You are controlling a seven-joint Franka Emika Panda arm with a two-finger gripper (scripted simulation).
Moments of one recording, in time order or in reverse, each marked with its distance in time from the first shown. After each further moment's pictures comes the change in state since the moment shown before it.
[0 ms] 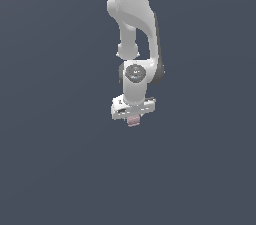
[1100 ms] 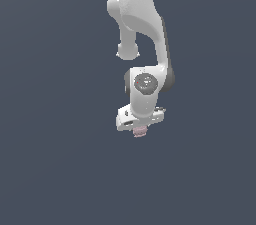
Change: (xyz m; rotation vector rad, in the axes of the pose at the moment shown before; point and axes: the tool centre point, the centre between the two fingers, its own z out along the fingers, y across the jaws) arm 0.066 -0.011 -0.015 0.000 0.000 0.000
